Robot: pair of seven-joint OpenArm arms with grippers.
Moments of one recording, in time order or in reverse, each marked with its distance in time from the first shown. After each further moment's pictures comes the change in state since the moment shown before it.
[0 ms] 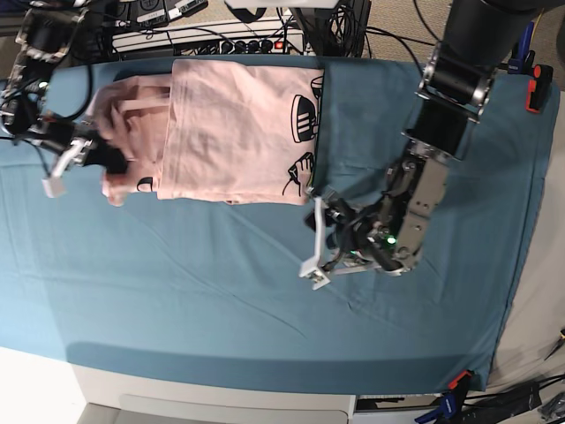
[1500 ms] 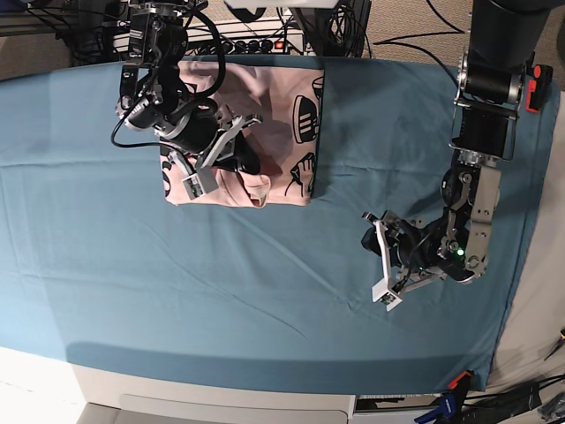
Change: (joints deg) left arm 0.1 -7.5 -10.4 0.0 -4.7 -0.7 0.1; right arm -6.7 -27.0 -21.7 31.4 -50.5 -5.4 21.6
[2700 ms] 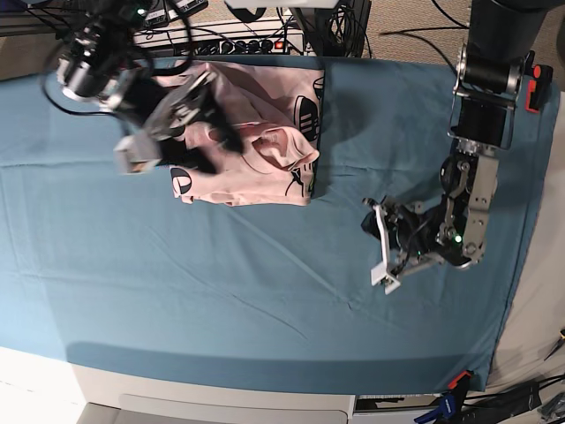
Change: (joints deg) left arm 3.4 0.0 0.0 0.0 0.0 -0.8 0.0; right arm -5.6 0.0 21.1 21.3 31.2 7.1 -15.9
